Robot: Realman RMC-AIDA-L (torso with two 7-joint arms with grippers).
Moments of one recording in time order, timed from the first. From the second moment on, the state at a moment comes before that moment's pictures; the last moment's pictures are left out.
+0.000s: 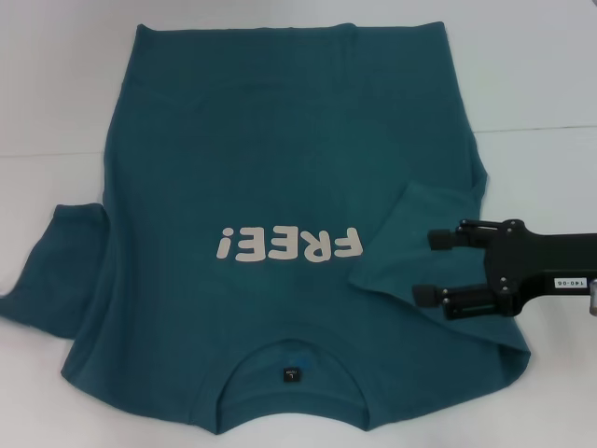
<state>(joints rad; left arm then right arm) -0.60 -2.10 0.55 0.99 2.76 1.12 -2.54 0.49 2.07 -0.68 -0.92 -2.05 -1.67 1.50</state>
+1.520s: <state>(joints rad) -0.60 -2.09 0.52 1.02 2.77 1.24 -2.58 0.50 2.08 -0.70 -0.92 -2.06 -1.64 1.50</state>
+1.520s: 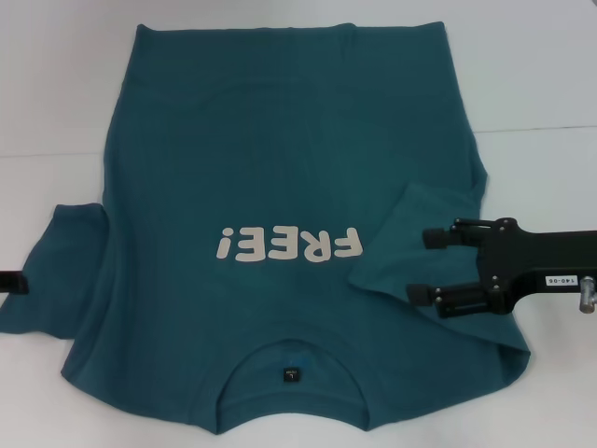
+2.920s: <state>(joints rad) -0.59 -2.10 0.53 0.98 2.80 1.22 -2.61 0.49 2.08 -0.71 -0.92 -2.06 -1.63 1.50</state>
